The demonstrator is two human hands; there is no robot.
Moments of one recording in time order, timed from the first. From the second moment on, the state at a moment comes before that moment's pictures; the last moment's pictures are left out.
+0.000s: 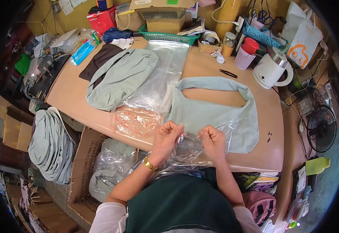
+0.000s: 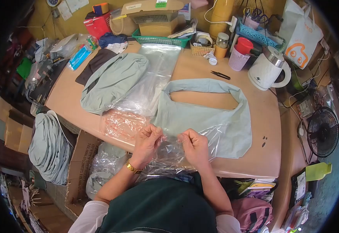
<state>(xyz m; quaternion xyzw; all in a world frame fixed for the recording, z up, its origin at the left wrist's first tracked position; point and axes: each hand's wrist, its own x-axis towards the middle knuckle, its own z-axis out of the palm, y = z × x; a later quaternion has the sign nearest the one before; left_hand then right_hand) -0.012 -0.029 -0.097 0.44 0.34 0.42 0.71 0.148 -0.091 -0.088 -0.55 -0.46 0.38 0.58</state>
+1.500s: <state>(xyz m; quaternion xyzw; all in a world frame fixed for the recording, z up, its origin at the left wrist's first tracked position) -0.112 0.041 -0.004 0.63 0.31 0.43 0.56 0.218 -0.147 -0.070 -0.38 -0.57 0.50 0.53</state>
